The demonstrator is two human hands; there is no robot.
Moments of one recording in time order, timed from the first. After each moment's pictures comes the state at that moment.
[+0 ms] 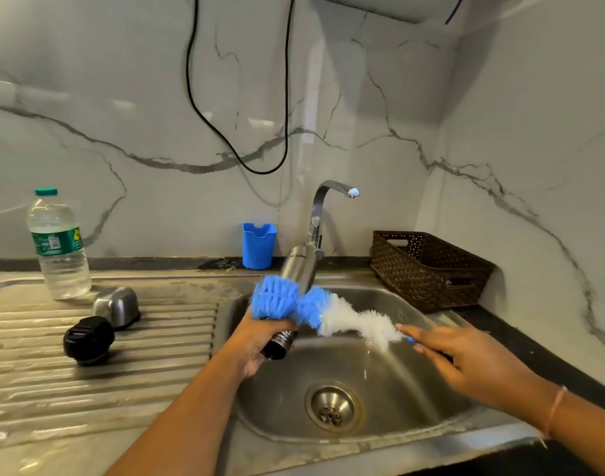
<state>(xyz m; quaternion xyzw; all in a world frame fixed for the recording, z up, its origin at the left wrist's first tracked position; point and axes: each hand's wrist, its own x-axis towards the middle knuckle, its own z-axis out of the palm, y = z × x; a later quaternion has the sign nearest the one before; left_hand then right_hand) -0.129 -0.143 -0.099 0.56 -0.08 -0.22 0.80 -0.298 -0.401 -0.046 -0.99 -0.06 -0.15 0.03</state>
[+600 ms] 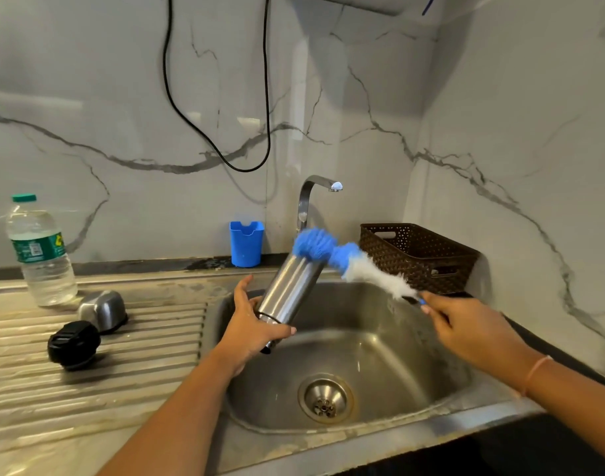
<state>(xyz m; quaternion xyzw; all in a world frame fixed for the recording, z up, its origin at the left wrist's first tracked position) -0.137 -0.144 -0.098 0.72 -0.19 -0.08 0.66 -0.294 -0.415 -0.035 -0.97 0.11 -0.21 0.04</state>
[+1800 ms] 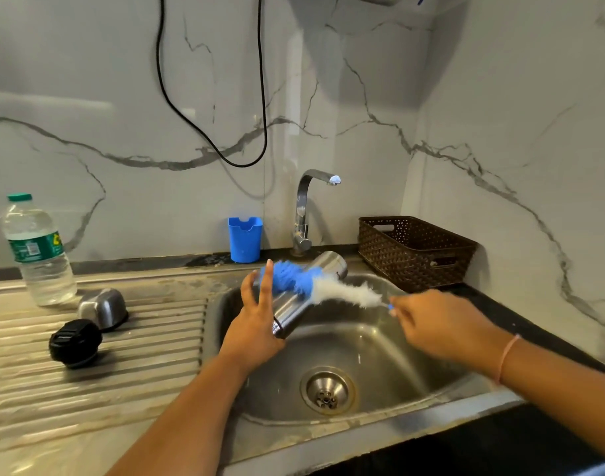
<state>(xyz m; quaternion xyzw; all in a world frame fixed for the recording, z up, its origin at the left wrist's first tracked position) -0.140 -0.146 -0.101 0.90 -0.29 0.12 0.28 -0.290 -0.359 -0.015 -0.99 0.10 -0.06 -0.05</state>
